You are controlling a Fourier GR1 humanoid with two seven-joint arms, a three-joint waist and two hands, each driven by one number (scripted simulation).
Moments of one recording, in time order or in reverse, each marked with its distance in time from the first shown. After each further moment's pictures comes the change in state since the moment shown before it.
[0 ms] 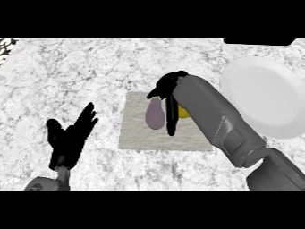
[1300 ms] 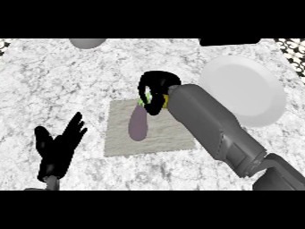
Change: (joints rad) left arm 0.082 0.008 0.064 -0.005 -0.003 0.001 0.021; right arm 0.103 -0.022 0.119 -0.278 0.188 -0.539 -0.222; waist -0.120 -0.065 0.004
